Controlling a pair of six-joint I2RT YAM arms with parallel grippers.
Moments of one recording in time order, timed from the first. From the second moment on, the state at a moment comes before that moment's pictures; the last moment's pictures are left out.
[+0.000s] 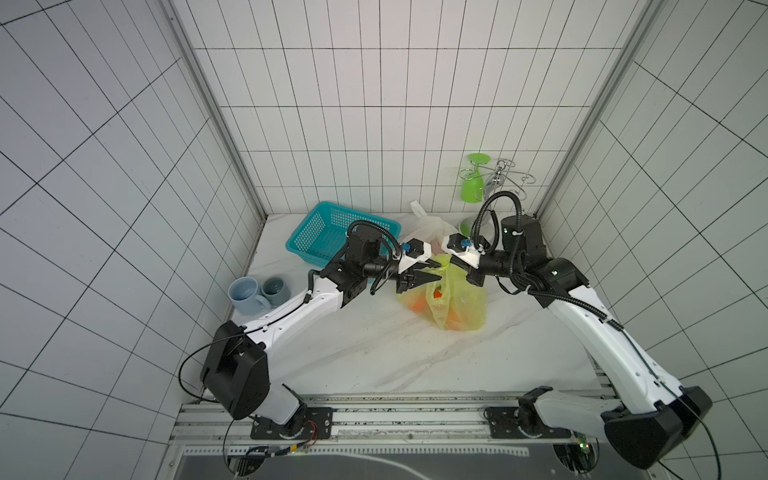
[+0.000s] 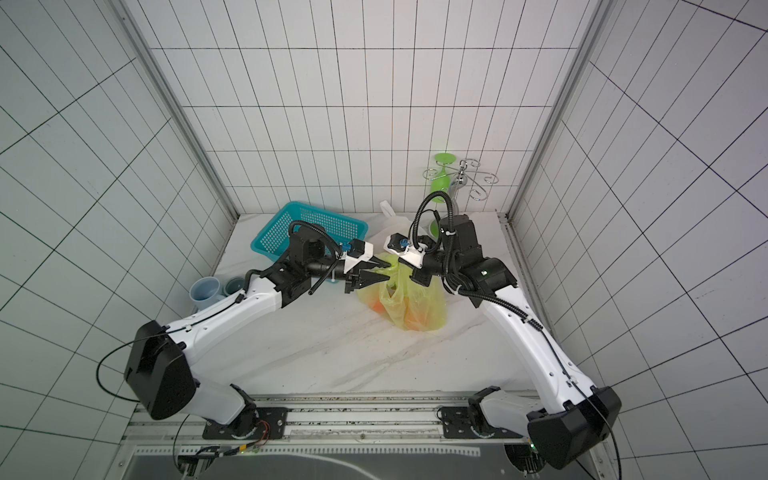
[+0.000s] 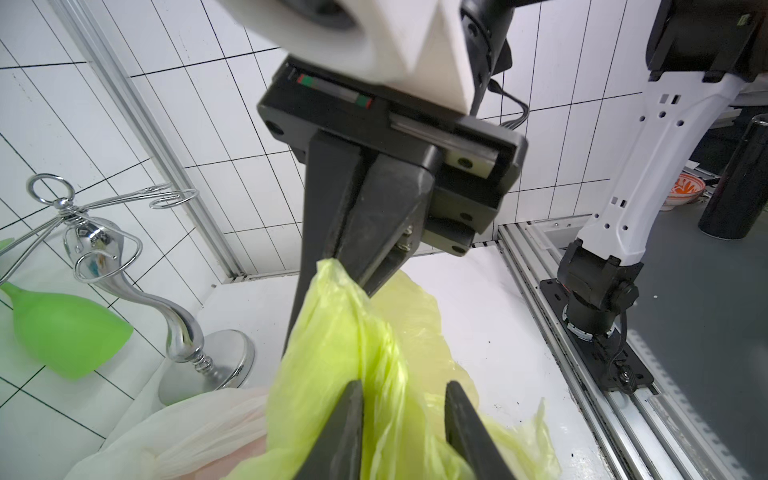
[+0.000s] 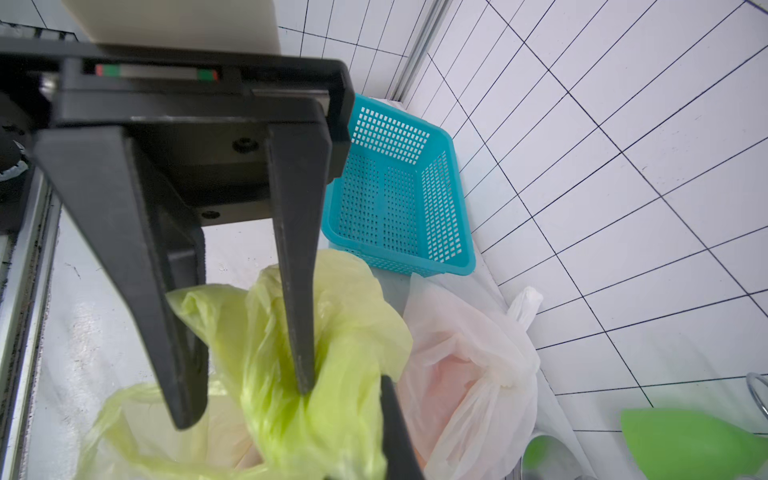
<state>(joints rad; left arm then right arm) -0.63 1.49 1.17 0.07 0.92 0.35 0.44 1.21 1.29 -0.61 -0.48 -0.75</state>
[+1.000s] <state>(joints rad) -0.72 1.49 1.03 0.13 1.01 0.24 0.37 1.17 0.97 -0.11 -0.74 -0.82</state>
